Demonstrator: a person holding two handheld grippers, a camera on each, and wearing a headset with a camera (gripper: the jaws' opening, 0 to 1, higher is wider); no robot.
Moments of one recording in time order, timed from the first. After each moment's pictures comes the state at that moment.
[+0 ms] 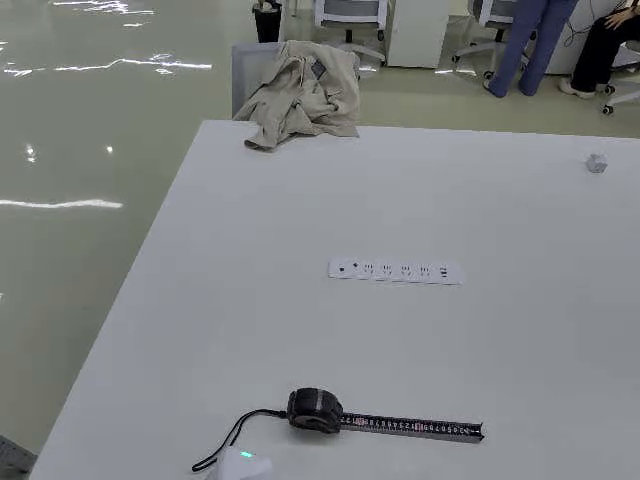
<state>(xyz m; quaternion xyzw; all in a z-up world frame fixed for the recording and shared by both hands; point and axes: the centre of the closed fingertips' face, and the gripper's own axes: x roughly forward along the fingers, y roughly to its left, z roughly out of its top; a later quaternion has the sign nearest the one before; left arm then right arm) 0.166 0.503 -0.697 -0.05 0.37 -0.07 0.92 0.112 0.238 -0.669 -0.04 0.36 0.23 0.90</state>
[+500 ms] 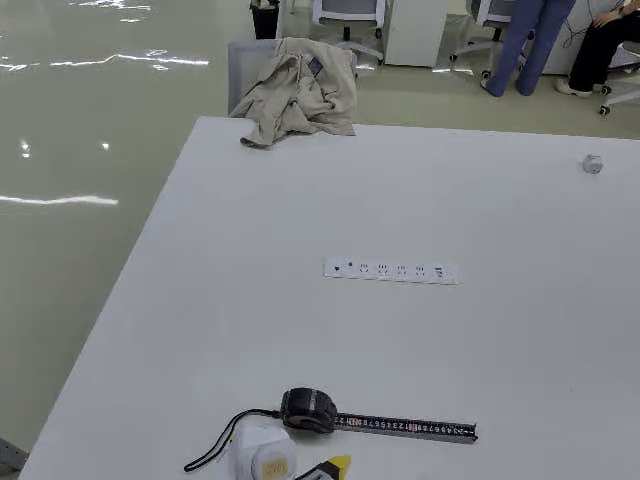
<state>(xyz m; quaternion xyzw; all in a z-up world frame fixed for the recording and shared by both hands) 0.205 0.490 -0.717 -0.06 0.38 -0.05 0.92 0.109 0.233 -0.680 -0.04 0.38 0.23 0.90</state>
